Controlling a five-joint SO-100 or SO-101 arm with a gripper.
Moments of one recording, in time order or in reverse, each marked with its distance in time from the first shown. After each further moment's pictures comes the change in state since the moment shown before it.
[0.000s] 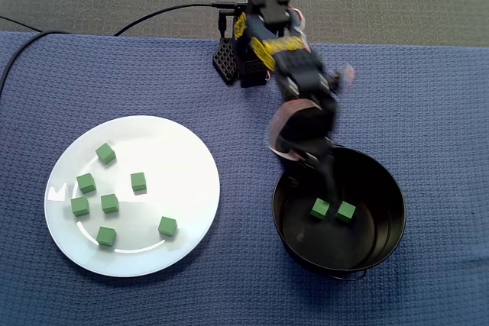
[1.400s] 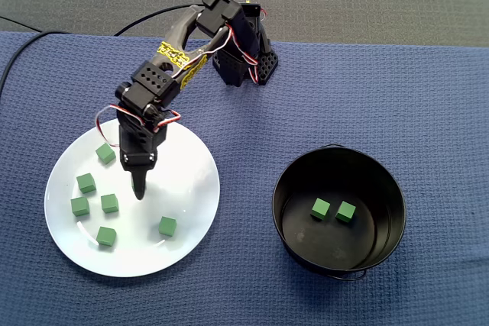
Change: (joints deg) arm 47.5 -13.3 16.9 -15.6 -9.1
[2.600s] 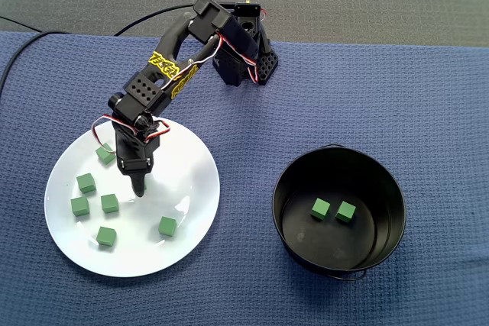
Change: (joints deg) arm 1.8 -7.3 0.8 -3.3 -3.1
